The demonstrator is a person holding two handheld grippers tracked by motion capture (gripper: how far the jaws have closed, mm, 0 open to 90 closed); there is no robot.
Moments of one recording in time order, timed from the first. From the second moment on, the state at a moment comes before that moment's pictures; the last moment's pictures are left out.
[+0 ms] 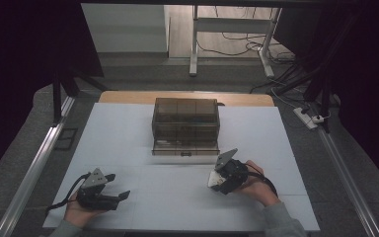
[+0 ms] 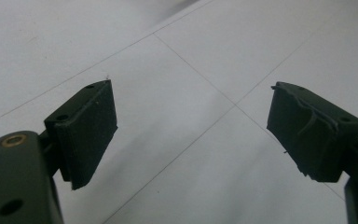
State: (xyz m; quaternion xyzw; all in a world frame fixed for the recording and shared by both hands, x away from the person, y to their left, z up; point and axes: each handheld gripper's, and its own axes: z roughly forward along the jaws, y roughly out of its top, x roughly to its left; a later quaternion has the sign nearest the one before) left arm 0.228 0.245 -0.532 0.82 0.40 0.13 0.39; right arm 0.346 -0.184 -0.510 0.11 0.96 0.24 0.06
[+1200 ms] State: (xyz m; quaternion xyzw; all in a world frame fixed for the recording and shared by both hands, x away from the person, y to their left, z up) left arm 0.228 0.244 -0.532 0.82 0.40 0.14 0.39; right arm 0.342 -0.202 -0.480 0.15 0.92 0.34 0.07
